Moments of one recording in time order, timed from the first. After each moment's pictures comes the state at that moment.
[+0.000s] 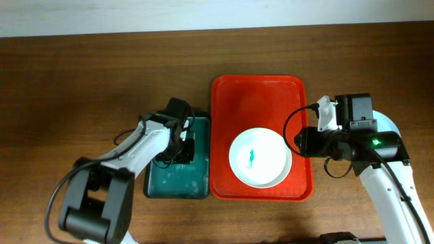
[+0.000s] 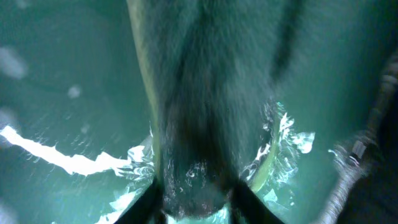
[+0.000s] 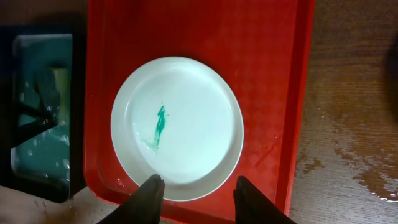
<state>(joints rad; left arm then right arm) -0.36 1.82 1.07 -0.81 0.09 -0.30 0.04 1.18 1.05 -1.00 -0.28 0.16</state>
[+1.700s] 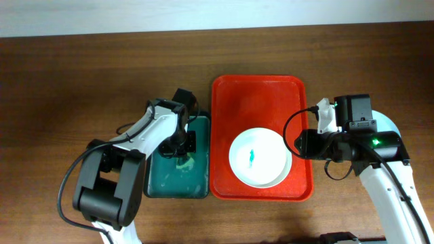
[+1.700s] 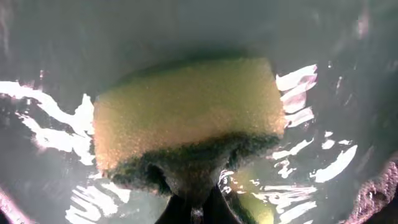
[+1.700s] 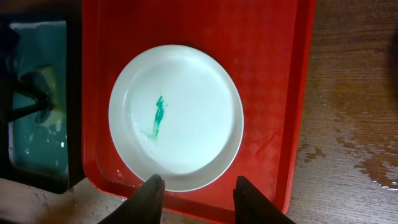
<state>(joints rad) -0.37 1.94 1.25 -0.96 0.03 -0.36 0.04 1.18 1.05 -1.04 -0.28 0.16</state>
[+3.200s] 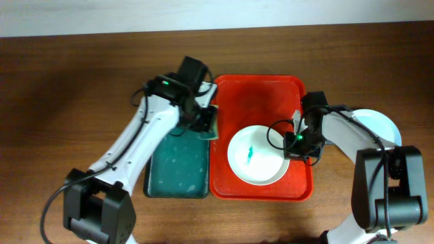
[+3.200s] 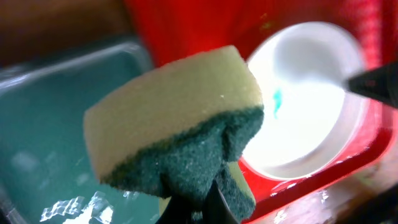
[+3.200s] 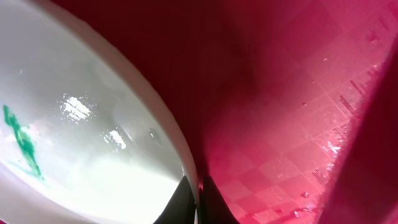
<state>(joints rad) -0.46 1.80 1.55 -1.06 0.22 -0.13 0.04 1.79 1.00 -0.83 -0.29 0.16</state>
